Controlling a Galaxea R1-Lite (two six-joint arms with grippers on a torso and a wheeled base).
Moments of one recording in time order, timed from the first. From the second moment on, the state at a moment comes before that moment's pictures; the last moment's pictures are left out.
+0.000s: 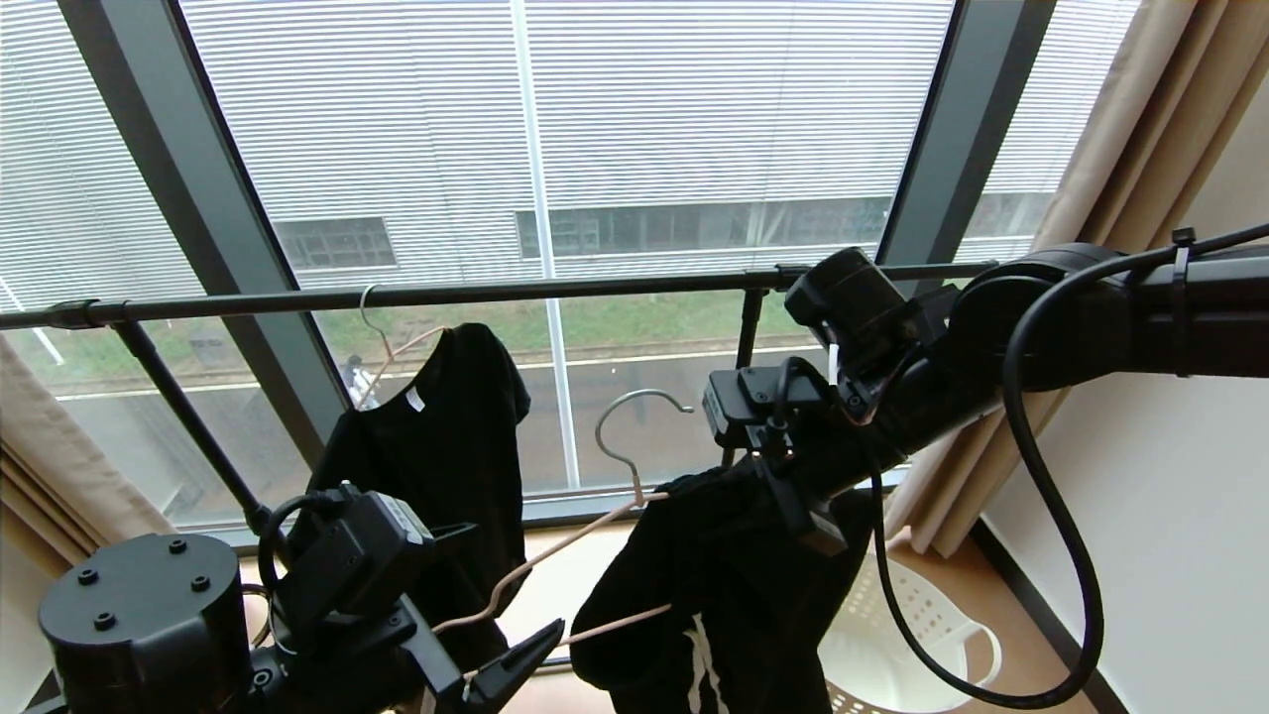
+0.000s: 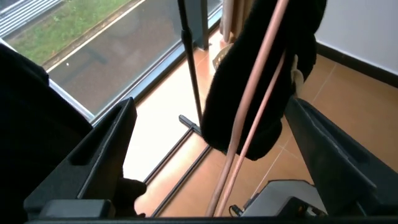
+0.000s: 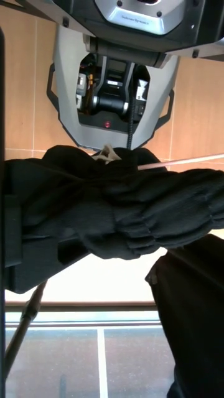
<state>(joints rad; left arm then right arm) -0.63 1.54 -0.17 -1.08 -0.08 0.18 0.57 1.98 -1.58 0.65 0.61 -0.97</state>
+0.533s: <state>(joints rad) -0.58 1.47 -0.26 -1.07 -0.14 -0.05 0.48 1.92 -1.58 0.65 0.61 -0.93</state>
